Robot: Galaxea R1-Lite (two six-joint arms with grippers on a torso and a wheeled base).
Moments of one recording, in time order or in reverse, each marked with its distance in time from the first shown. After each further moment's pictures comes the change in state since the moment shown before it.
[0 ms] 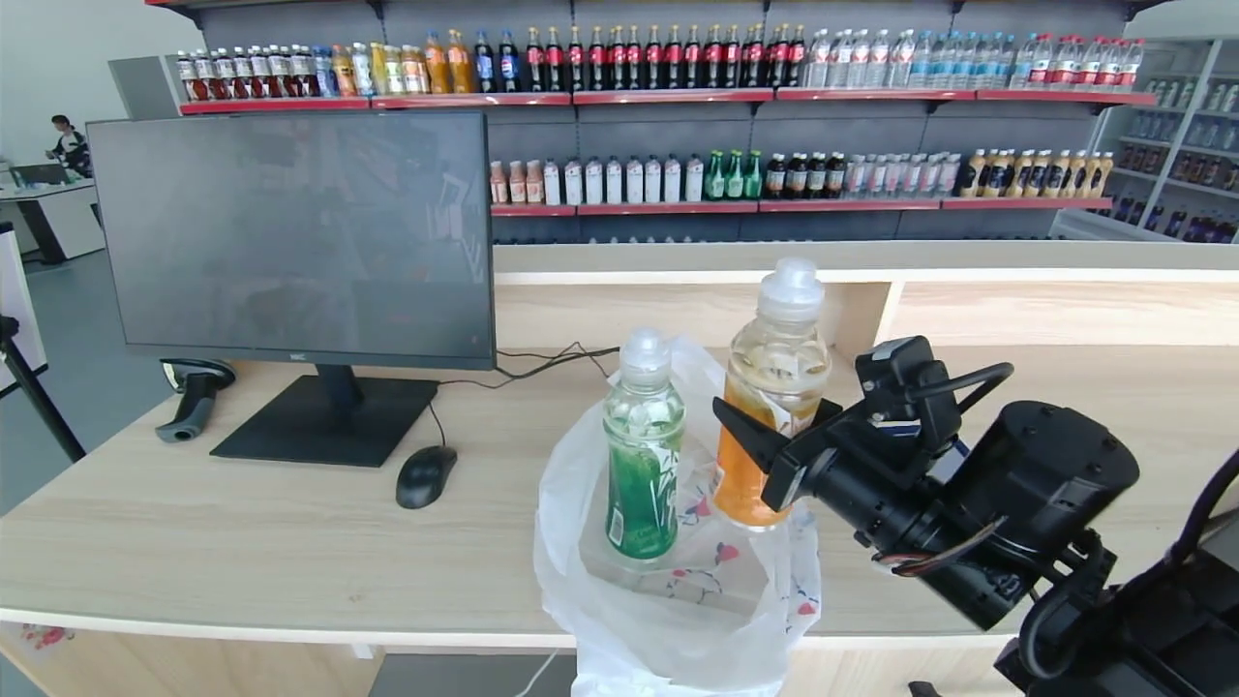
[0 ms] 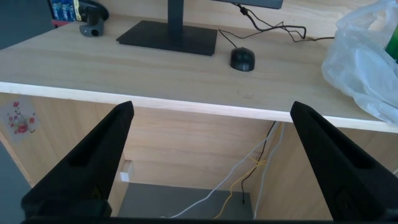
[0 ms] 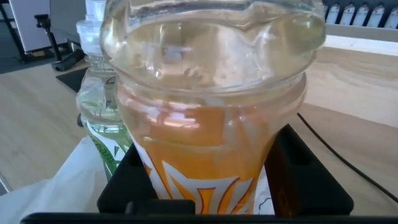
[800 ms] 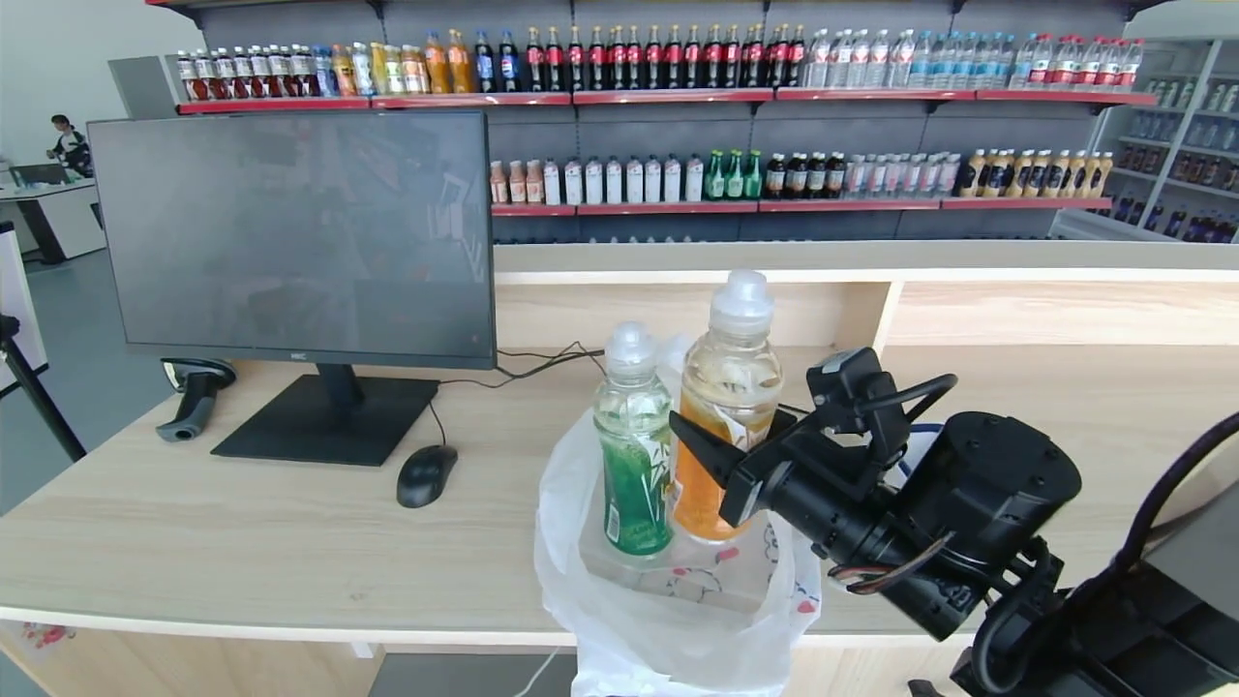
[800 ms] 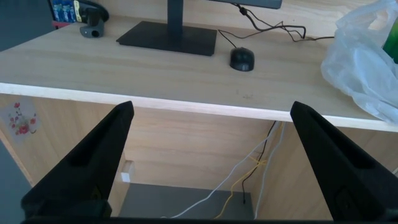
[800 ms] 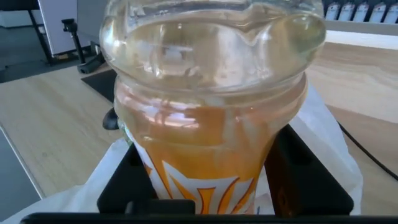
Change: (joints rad) left arm -0.001 0.000 0.000 -0.001 -0.001 0.003; right arm 0.073 0.049 -0.049 0.002 0.000 0.022
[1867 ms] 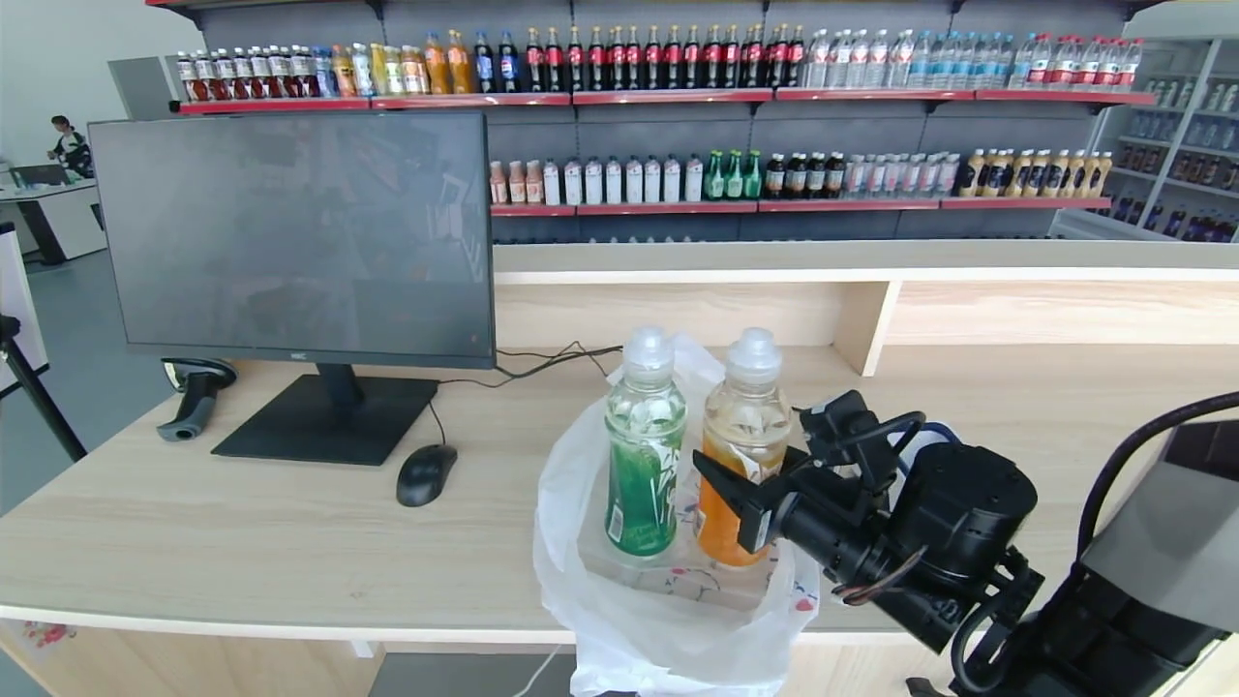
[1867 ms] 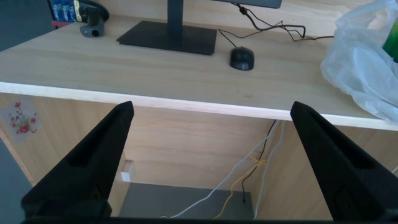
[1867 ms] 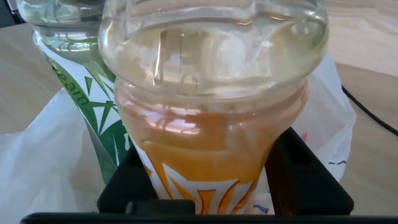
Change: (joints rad) left arm 0.000 0.000 0.000 0.001 0.000 0.002; right arm -0.062 0.089 0.073 -0.011 -0.001 -0.016
